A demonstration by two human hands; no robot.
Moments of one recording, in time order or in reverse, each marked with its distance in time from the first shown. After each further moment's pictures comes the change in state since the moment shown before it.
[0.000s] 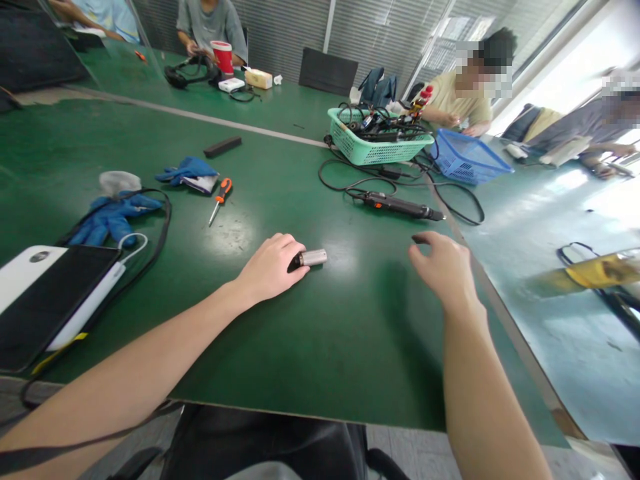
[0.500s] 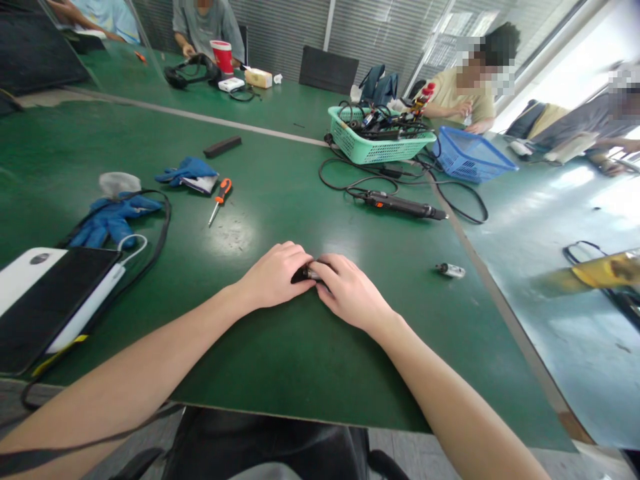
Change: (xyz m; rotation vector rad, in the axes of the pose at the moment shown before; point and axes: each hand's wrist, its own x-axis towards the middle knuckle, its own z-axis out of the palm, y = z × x) left_hand 0.000 0.011 -0.004 -0.063 -0.098 0.150; right_hand -0.052 -0.133 0.027 0.368 -0.254 -0.725
